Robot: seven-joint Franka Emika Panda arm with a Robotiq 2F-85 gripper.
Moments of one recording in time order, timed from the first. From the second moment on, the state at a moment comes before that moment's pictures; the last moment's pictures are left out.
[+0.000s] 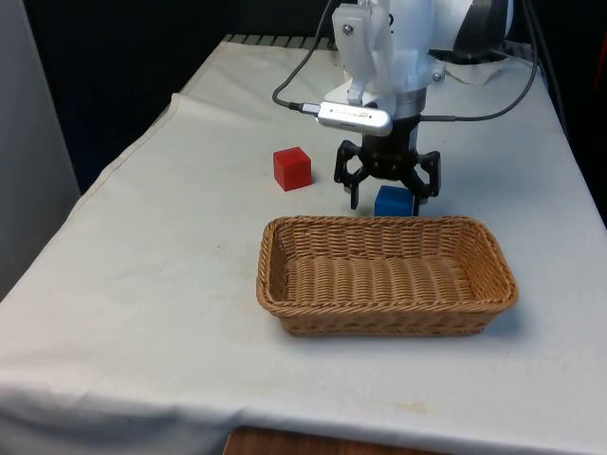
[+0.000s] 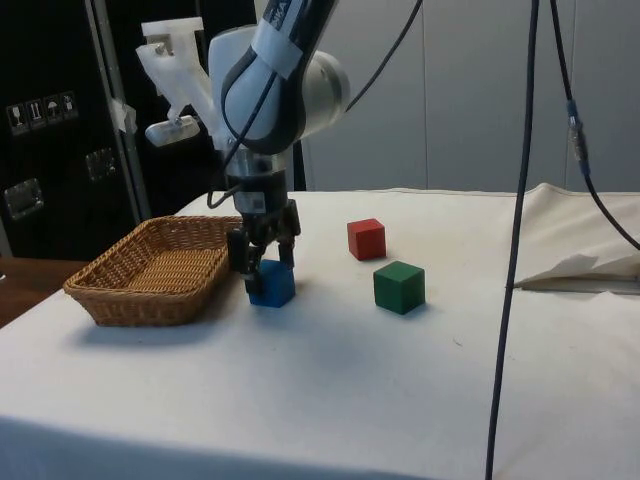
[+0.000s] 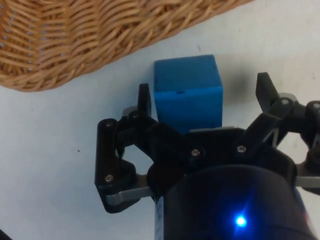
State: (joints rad) arm 0.37 0.54 -0.33 -2.10 0.31 2.61 -0.04
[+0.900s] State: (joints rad) arm 0.37 0.51 -0.33 -2.10 0.30 2.60 -0.04
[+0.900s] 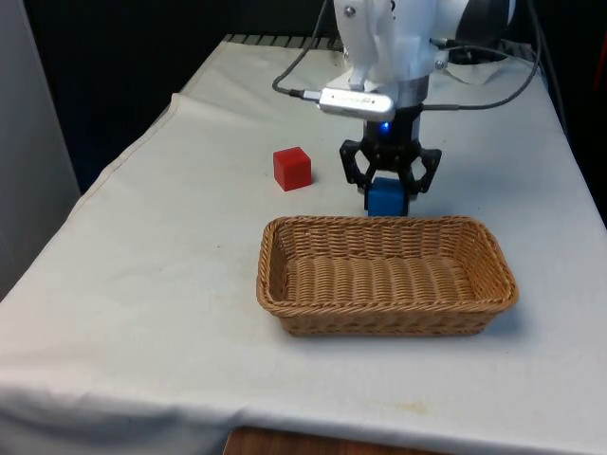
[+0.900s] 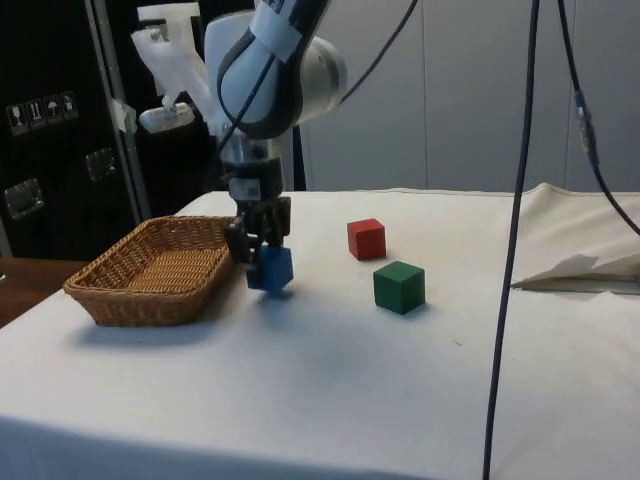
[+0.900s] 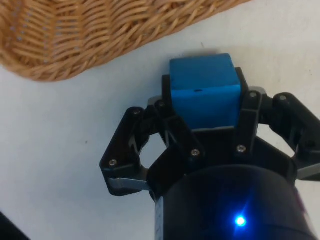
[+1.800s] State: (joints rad) arm 0.37 0.38 -0.34 -1.99 0.21 2.37 -0.05
